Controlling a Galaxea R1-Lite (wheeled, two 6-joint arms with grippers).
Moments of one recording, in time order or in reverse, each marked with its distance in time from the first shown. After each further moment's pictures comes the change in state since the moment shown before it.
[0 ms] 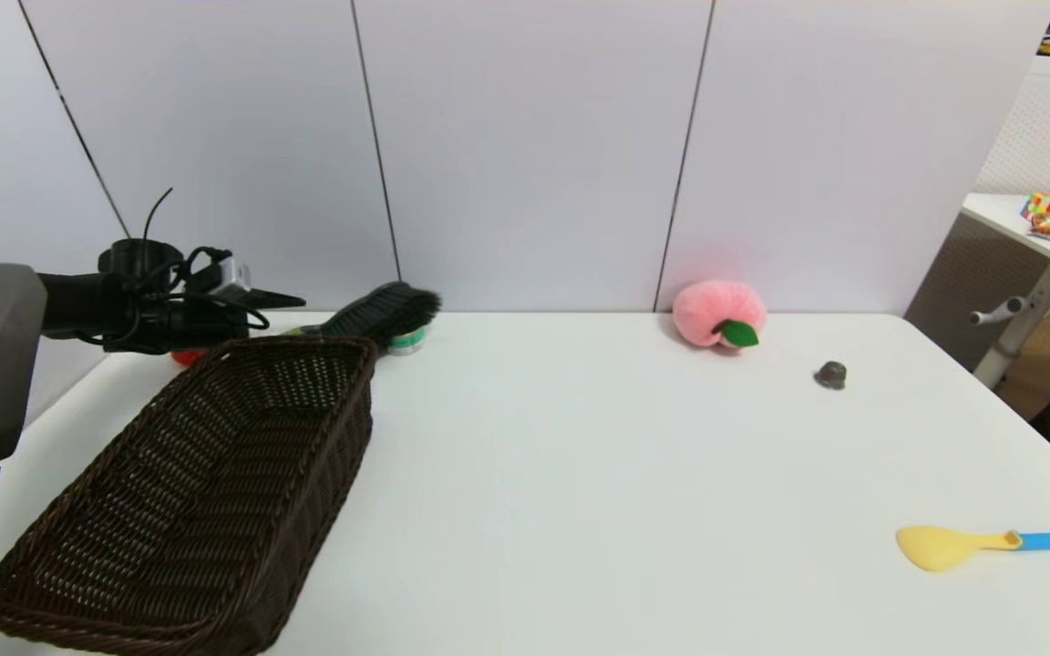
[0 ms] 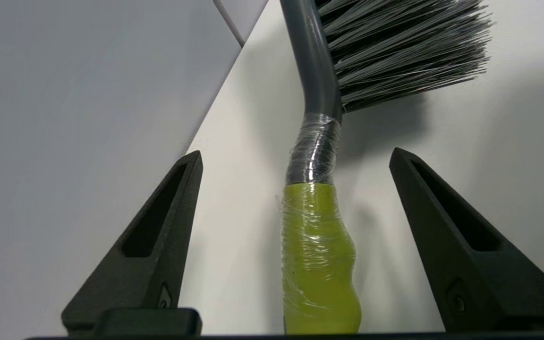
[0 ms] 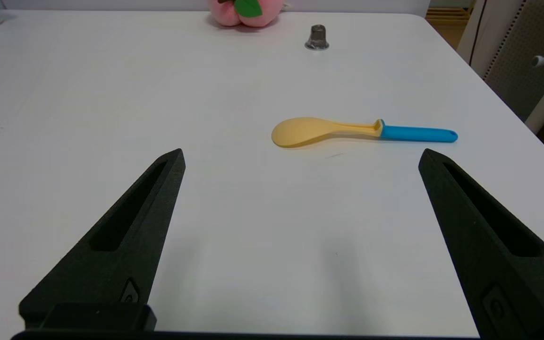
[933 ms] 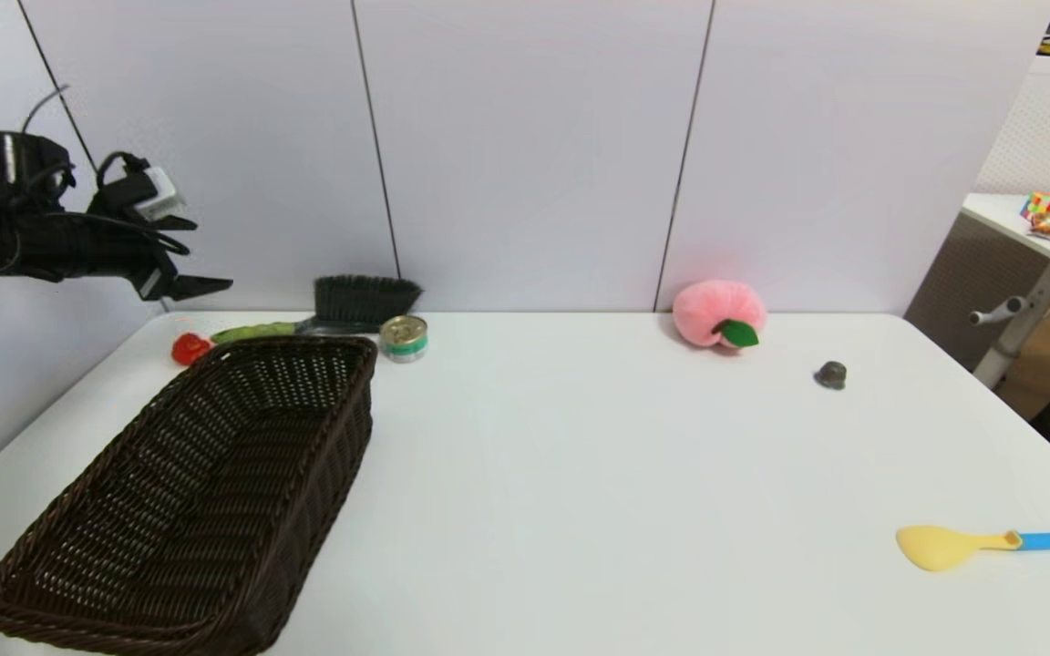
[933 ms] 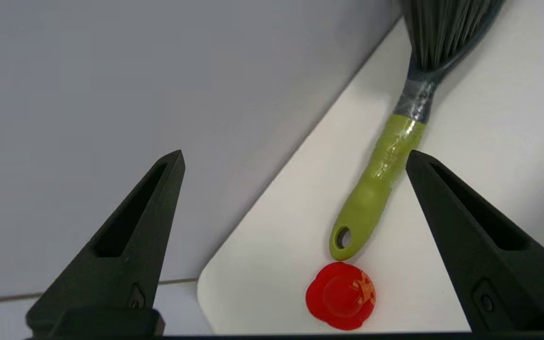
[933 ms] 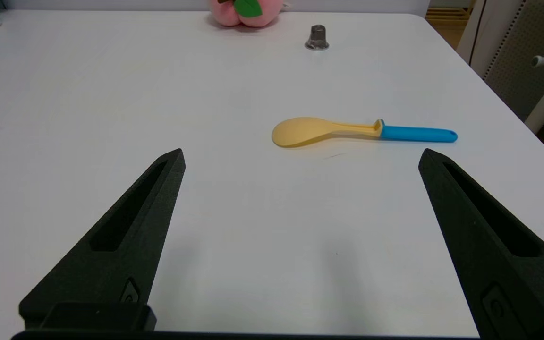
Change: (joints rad) left arm 0.079 -0.253 -0.009 -0.002 0.450 -0.168; right arm 0.000 0.000 0.000 0.000 0.000 0.000
